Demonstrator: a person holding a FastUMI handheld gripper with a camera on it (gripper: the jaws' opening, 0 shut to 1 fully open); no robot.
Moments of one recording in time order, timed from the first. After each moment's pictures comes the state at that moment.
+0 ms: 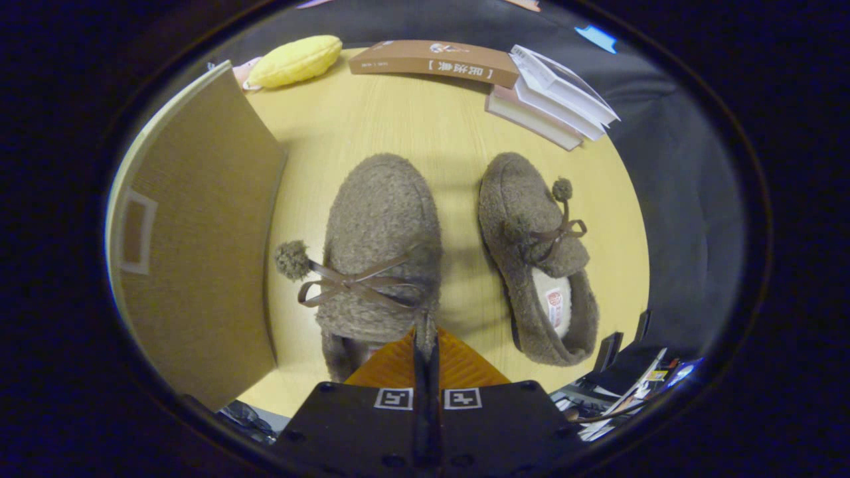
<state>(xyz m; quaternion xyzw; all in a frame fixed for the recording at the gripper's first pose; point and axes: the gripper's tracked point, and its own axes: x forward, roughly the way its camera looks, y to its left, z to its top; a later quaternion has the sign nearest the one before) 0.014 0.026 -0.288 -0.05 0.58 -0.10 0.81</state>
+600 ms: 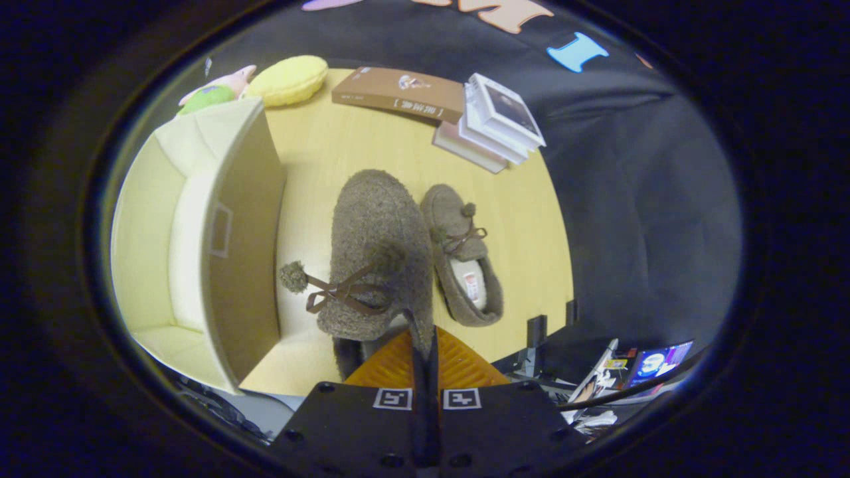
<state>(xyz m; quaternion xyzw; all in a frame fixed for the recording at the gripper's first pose) -0.019 0.026 -0.164 -0.13 0.55 -0.20 0.80</state>
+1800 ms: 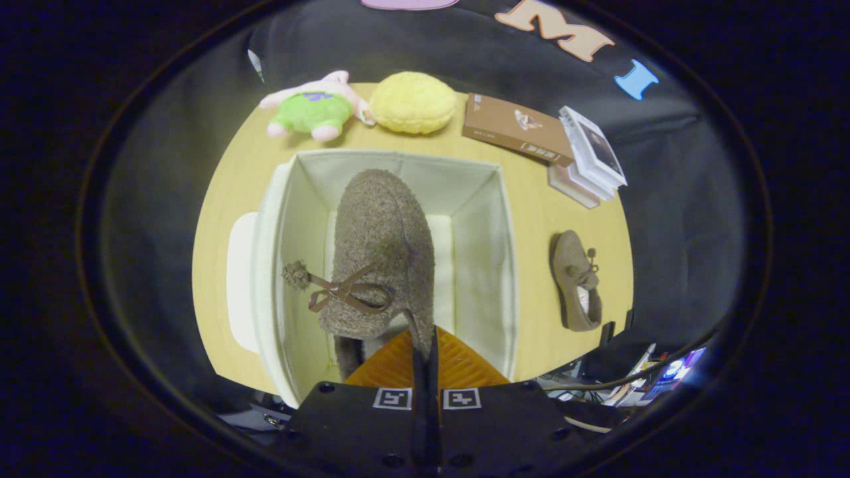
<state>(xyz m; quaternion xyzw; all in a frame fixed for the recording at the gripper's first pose) 0.044 0.261 -0.185 -0.08 0.59 -0.09 0.80</state>
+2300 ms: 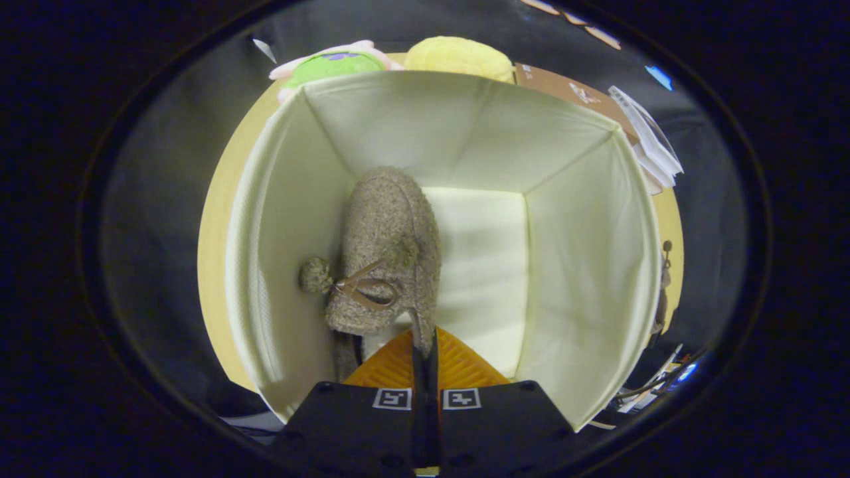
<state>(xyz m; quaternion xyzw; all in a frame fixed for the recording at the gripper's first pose) 0.052 0.298 -0.259 -0.04 0.63 -0.03 0.78</state>
